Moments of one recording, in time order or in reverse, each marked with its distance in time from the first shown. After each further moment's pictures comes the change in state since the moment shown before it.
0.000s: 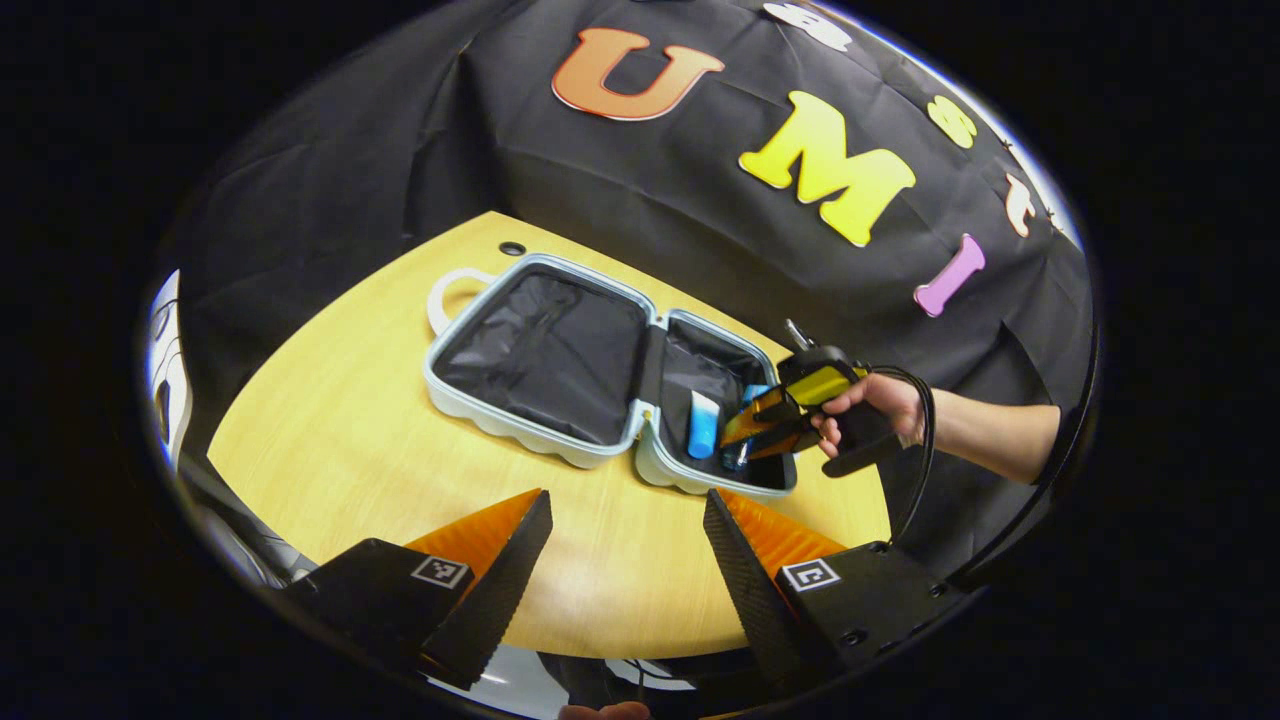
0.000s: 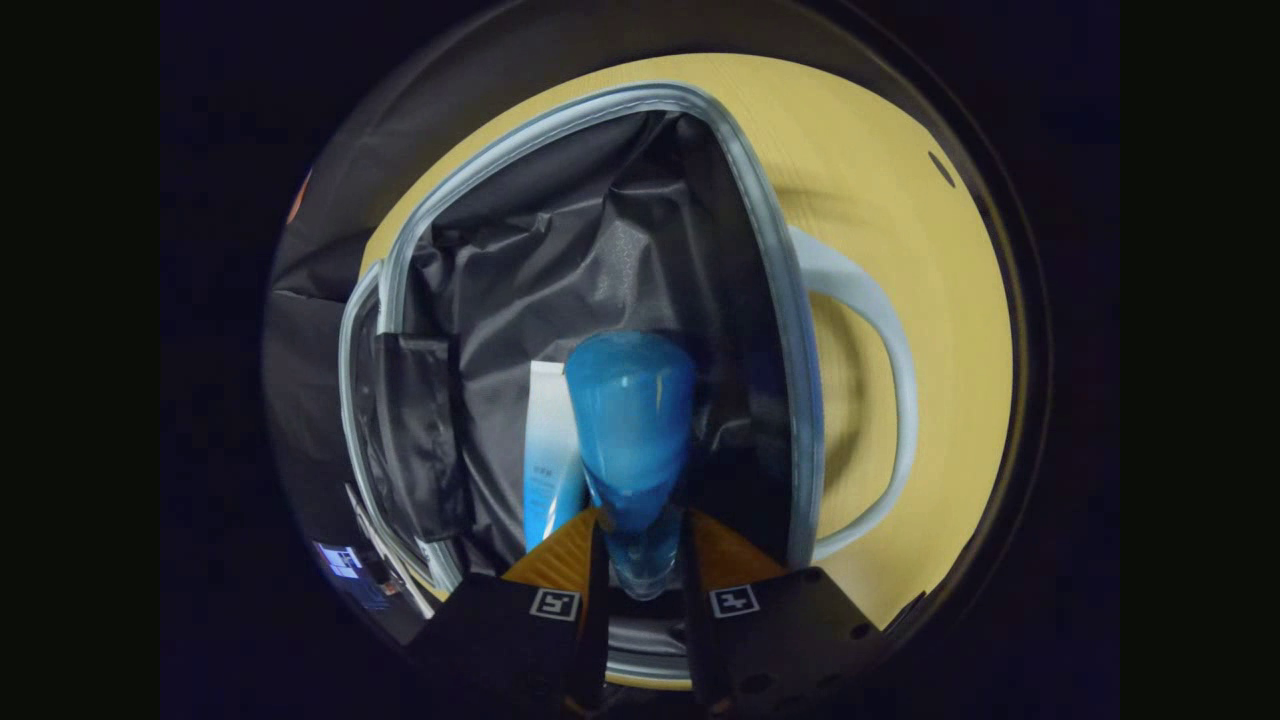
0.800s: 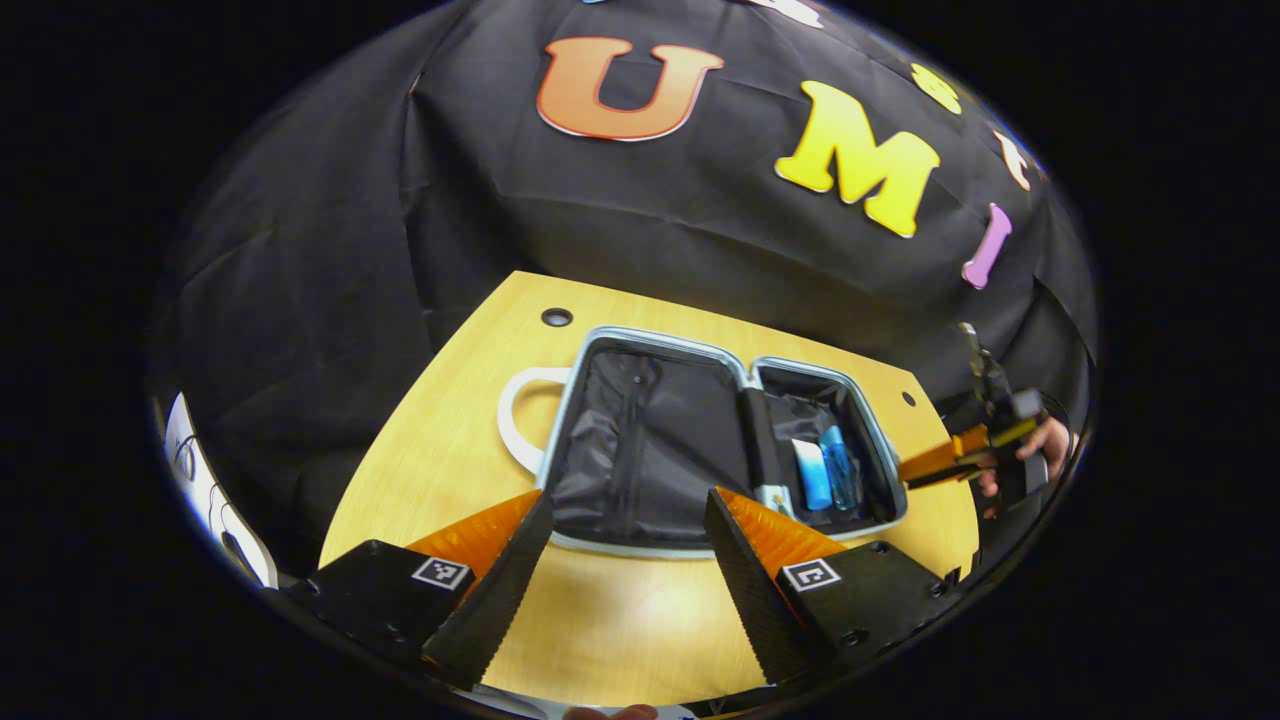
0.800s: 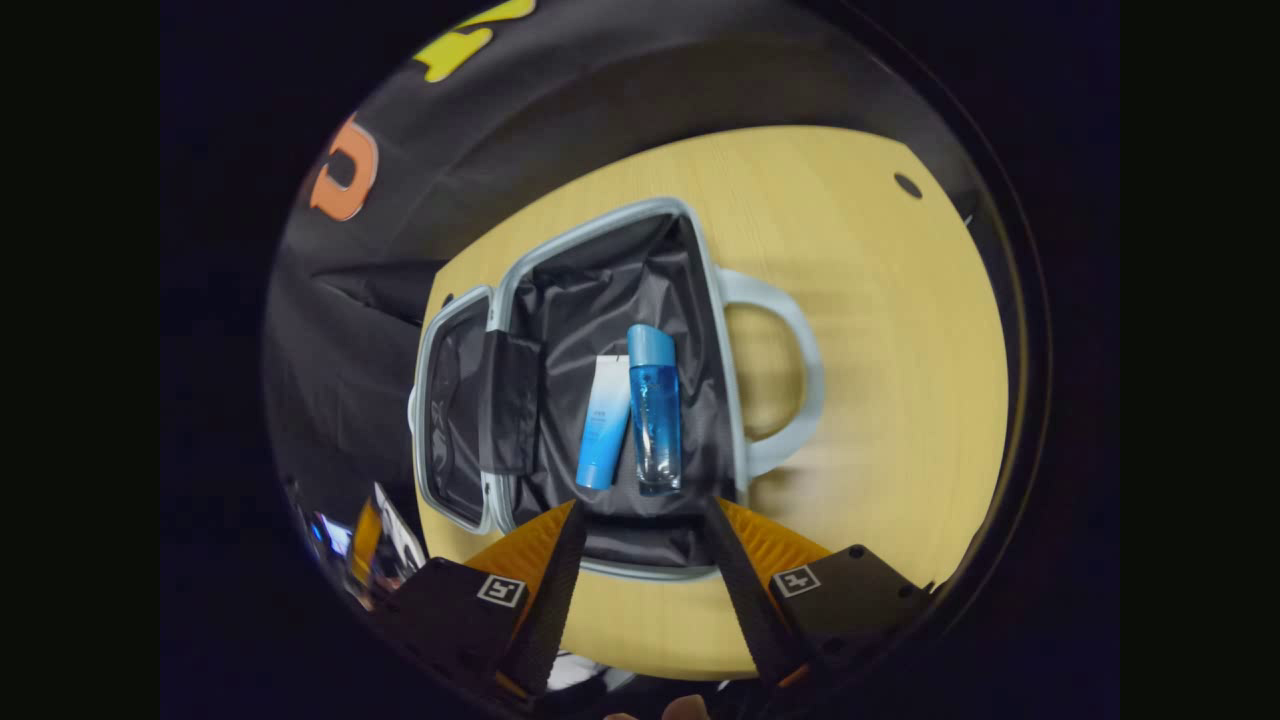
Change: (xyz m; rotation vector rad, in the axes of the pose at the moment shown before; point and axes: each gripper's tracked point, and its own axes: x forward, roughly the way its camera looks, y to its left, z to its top) left arm 0.069 0.108 0.115 0.195 -0.006 0.084; right arm -0.115 -0.031 -0.044 -0.101 -0.294 0.159
